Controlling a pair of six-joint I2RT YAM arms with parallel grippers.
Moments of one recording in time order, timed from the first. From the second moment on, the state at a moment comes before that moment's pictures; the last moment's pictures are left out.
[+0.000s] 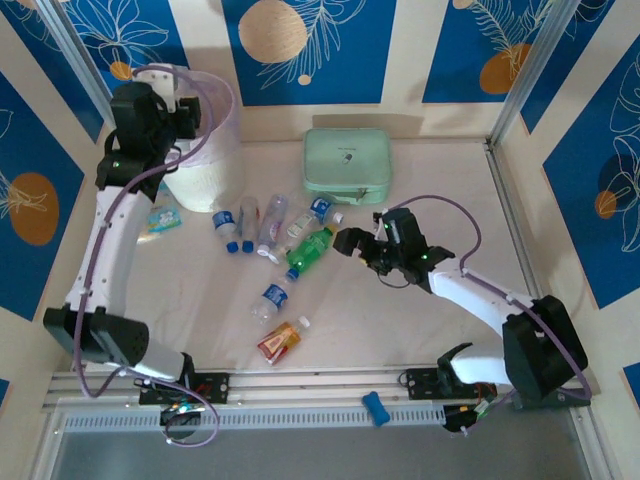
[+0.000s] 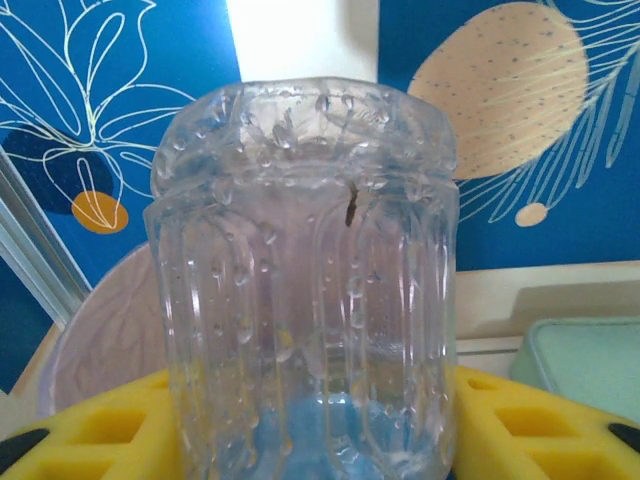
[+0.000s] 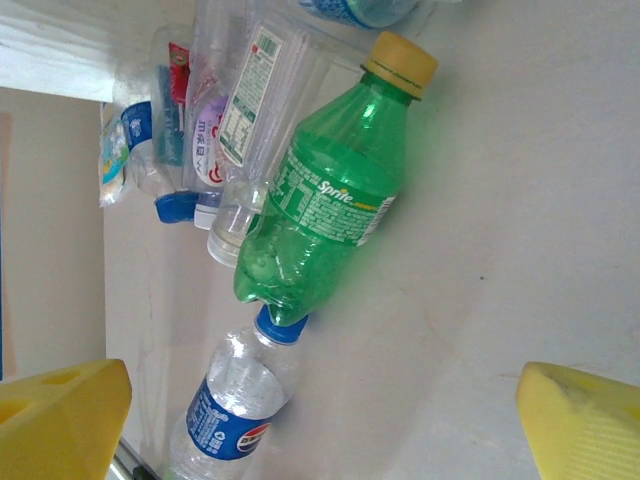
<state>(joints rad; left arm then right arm) -0.11 1.51 1.76 -0.46 -0.11 0.02 0.50 1.26 0.70 -0.15 -0.33 0.87</state>
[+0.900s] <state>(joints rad) -0.04 1.94 2.09 -0.46 -0.10 0.04 0.43 0.95 0.59 -0.29 -0.21 0.86</state>
